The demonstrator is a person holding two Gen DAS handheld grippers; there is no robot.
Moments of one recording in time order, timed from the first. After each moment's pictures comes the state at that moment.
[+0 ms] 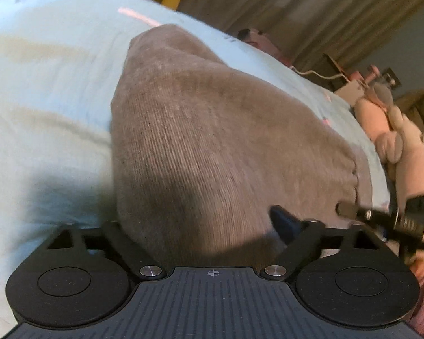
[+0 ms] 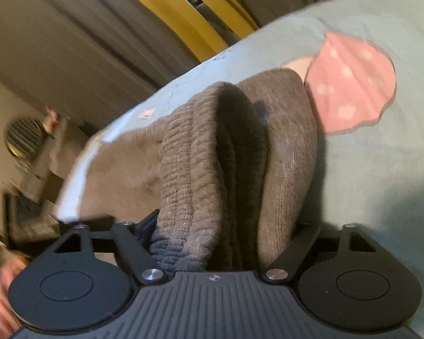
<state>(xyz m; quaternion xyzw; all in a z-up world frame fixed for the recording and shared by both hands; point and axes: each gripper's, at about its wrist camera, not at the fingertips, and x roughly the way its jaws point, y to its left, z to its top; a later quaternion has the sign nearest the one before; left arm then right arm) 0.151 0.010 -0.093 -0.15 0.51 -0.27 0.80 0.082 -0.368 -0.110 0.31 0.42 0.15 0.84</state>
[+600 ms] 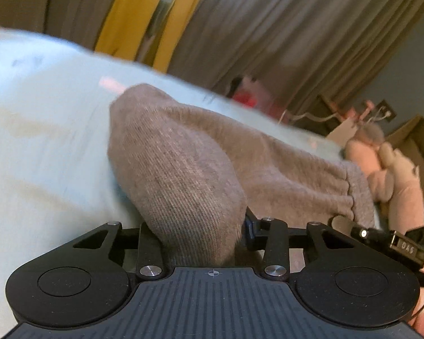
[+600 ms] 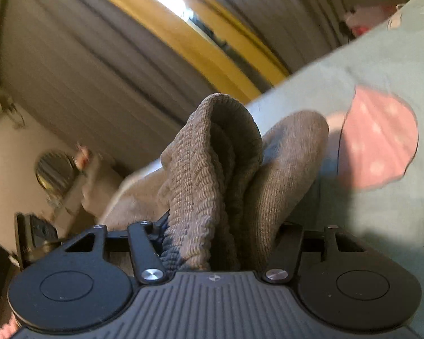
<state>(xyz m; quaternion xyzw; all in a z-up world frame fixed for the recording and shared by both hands) 0.156 -0.018 -0.026 -0.18 0.42 -0.24 0.86 0.083 -0.370 -0.069 0.35 0.31 0.17 0.87</state>
